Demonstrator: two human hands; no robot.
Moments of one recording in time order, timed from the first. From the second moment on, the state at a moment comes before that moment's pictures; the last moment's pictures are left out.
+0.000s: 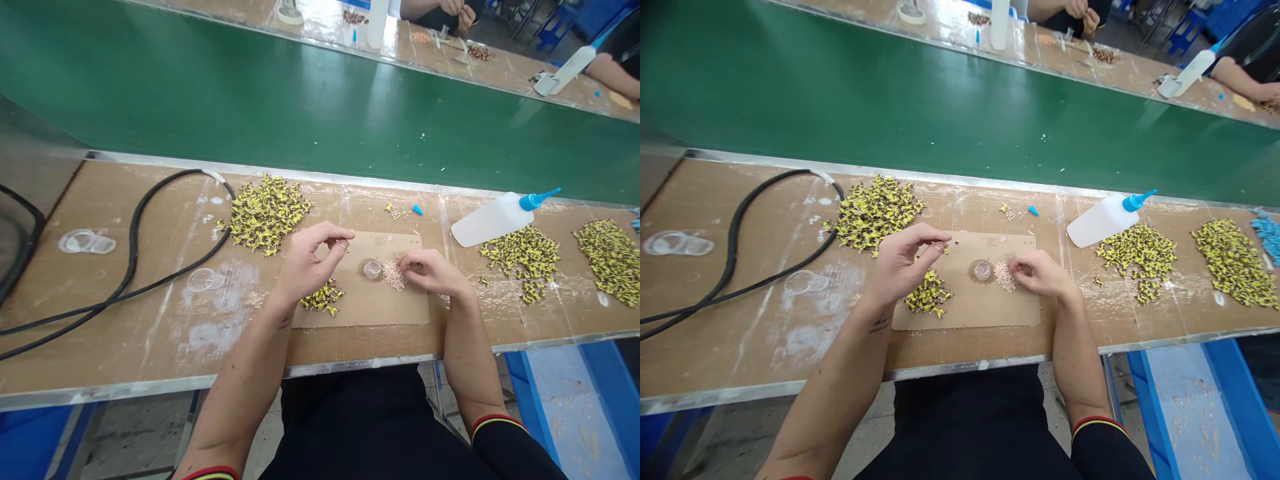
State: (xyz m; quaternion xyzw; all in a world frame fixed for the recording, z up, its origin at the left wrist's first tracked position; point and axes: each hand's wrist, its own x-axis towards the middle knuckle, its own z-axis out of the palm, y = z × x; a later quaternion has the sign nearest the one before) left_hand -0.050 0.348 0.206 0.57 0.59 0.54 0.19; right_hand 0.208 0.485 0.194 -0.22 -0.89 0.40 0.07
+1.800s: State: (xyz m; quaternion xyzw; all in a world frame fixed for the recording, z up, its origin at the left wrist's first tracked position) left_hand -0.007 0.340 0.207 0.66 0.49 0.50 0.26; right_hand 0.181 0.447 0.197 -0.11 -0.75 0.50 0.41
